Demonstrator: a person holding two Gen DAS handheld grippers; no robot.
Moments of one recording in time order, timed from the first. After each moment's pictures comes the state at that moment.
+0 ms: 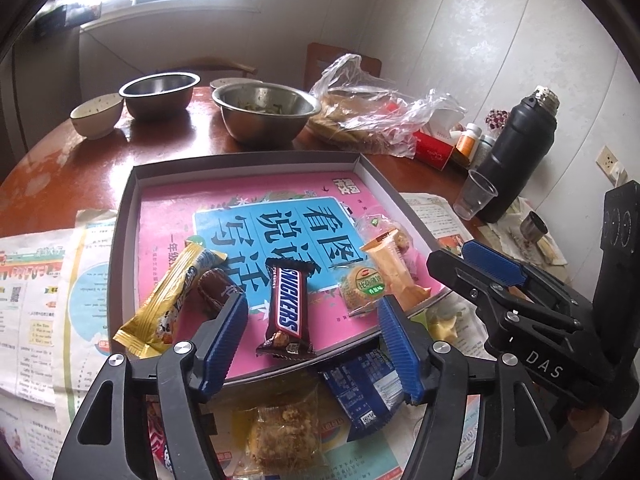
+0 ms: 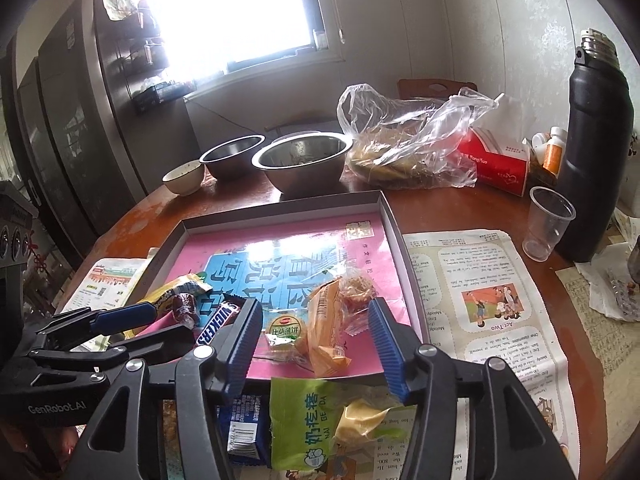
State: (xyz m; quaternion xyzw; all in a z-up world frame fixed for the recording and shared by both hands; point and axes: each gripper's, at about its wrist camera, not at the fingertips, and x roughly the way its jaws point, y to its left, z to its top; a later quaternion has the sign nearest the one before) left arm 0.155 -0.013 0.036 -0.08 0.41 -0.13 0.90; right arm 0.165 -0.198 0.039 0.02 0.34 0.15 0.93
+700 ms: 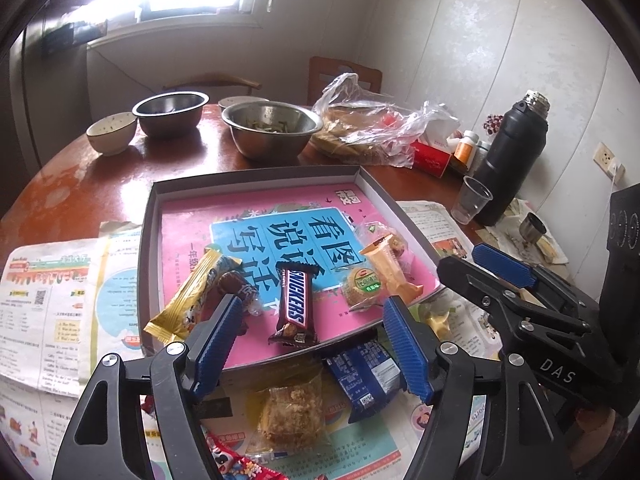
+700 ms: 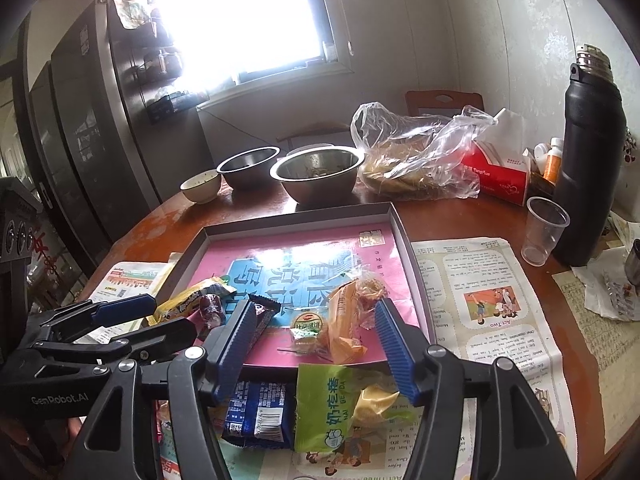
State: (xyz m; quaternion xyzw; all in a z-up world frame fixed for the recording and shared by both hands) left arm 0.133 -0.008 0.057 -0.06 0.39 -0.12 0.91; right arm 0.139 -0.196 0.057 0.03 0.32 0.17 0.93
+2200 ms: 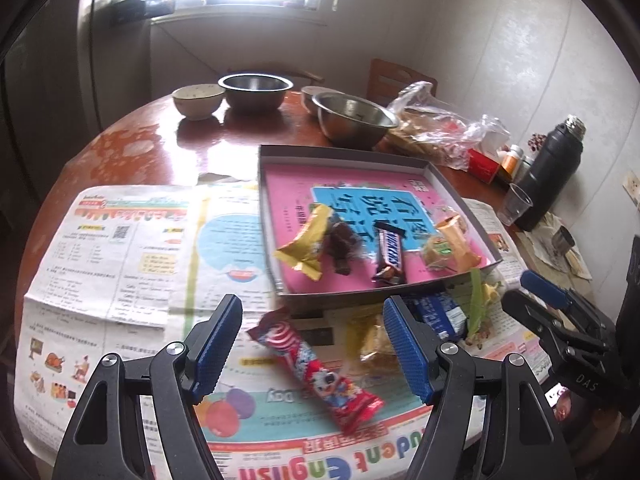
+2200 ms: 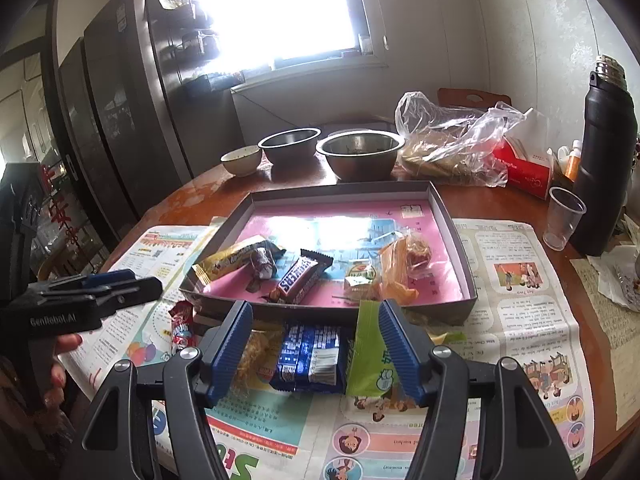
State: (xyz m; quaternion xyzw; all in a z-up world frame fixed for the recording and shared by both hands) left arm 0.077 0.073 0.050 -0.10 0.40 -0.03 0.91; right arm 0.089 -0.174 0.045 0.00 0.33 0.22 0.92
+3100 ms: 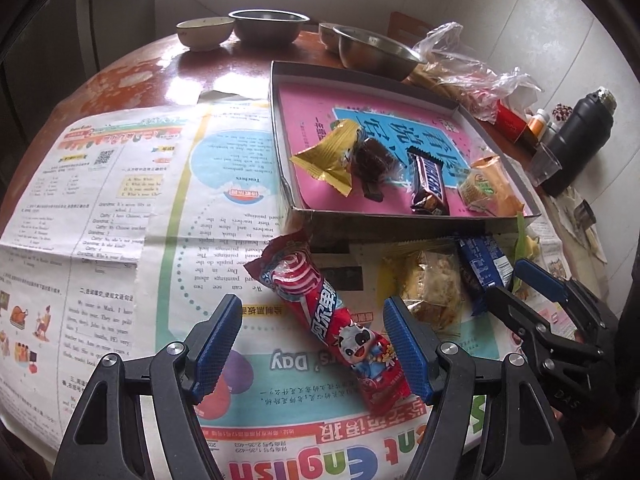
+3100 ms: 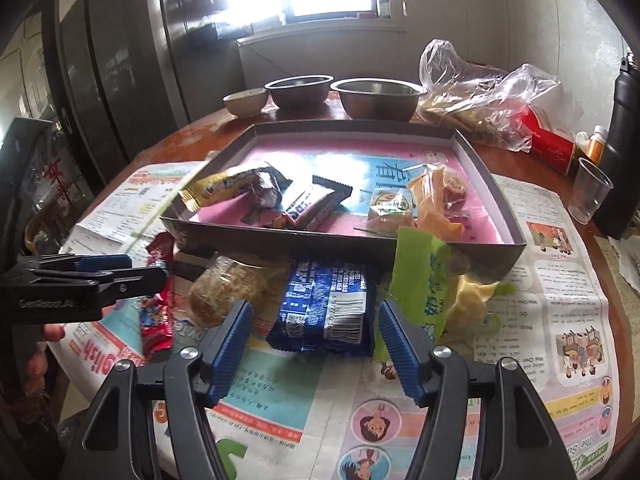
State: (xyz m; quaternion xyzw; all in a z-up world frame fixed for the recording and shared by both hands) left arm 0.087 0.069 -0.014 -0.10 0.48 -0.02 0.87; right arm 0.094 -0.143 -0.013 -0.05 0.39 0.22 0.90
